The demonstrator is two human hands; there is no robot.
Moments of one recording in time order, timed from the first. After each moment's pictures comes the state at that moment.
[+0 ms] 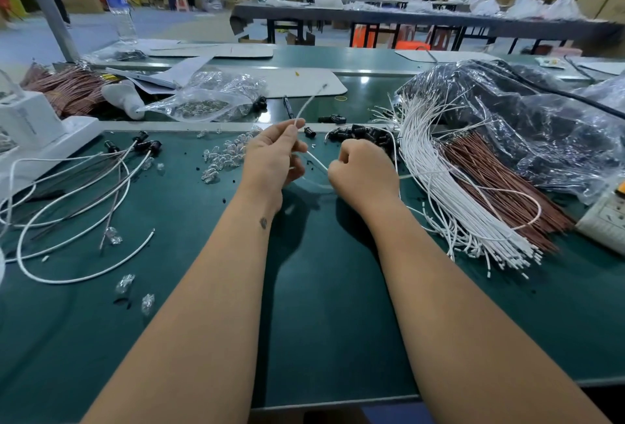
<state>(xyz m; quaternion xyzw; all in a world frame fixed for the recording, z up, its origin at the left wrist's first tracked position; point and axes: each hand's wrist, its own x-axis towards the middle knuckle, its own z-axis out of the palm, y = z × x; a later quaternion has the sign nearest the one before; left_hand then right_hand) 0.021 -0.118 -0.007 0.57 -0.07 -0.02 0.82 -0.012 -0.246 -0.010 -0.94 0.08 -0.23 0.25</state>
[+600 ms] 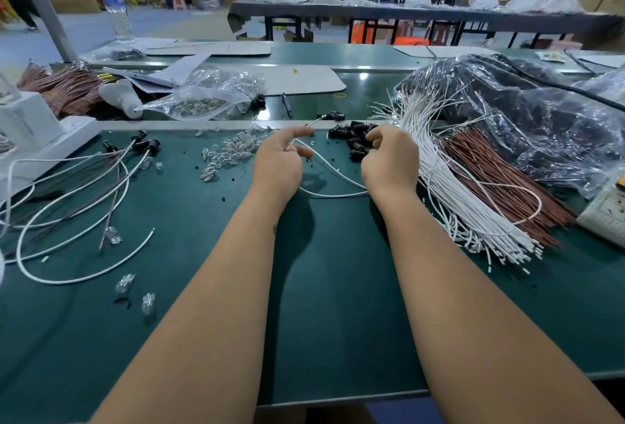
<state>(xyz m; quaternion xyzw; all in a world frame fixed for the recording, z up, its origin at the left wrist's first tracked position) 0.020 -0.124 -0.014 0.75 -0.08 0.04 0.65 -0.013 -0.271 -0.006 -0.88 0.18 -0.30 0.31</state>
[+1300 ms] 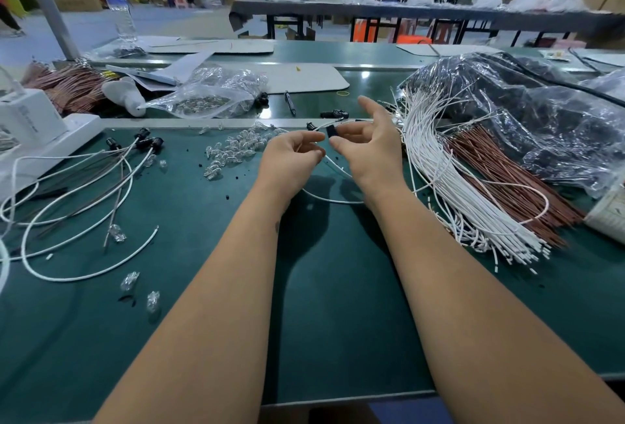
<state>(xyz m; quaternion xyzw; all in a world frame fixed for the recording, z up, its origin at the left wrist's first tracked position) 0.017 -0.125 -0.012 0.75 -0.13 0.03 0.65 -0.007 -0.245 -0.007 -0.73 0.05 -0.29 0.62</state>
